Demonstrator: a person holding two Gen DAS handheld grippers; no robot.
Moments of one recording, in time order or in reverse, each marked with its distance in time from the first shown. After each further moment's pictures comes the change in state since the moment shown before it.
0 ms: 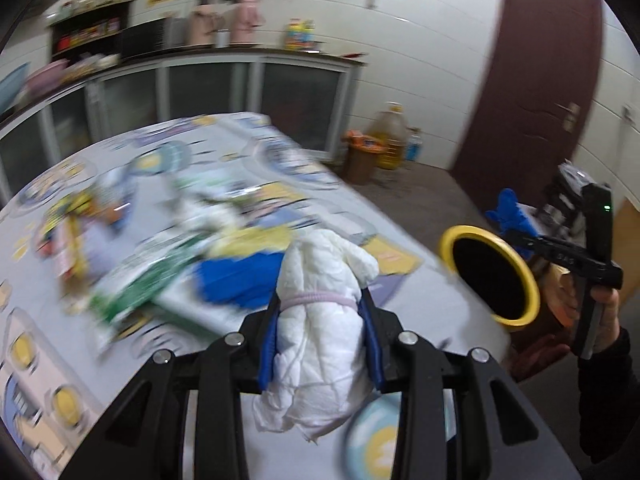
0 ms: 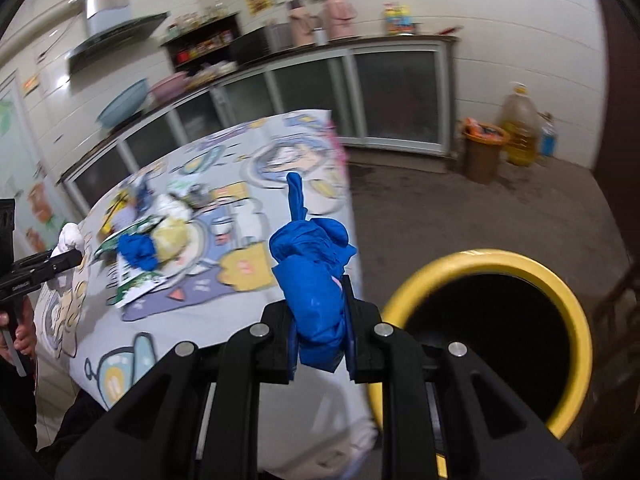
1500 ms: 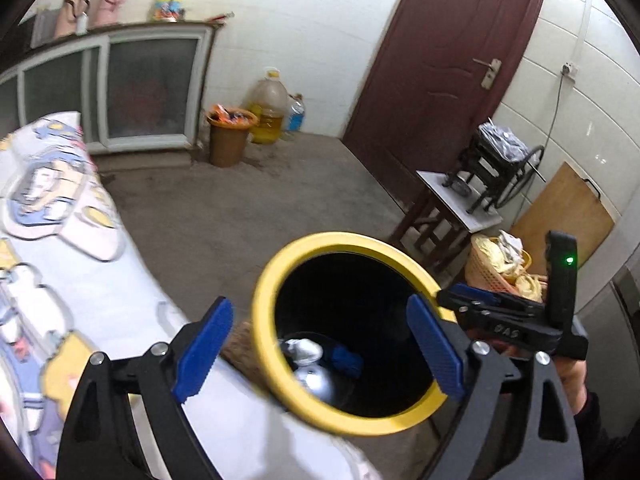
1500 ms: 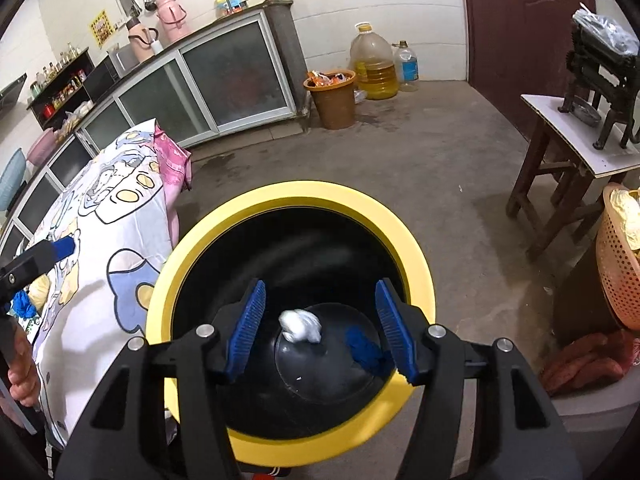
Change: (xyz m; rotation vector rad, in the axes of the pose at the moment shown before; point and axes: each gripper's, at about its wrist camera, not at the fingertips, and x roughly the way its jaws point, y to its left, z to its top) left arm 0.192 -0.194 0.055 0.108 0.085 -0.323; right arm -0.017 -0.157 -0.056 0.306 0.058 -0.313
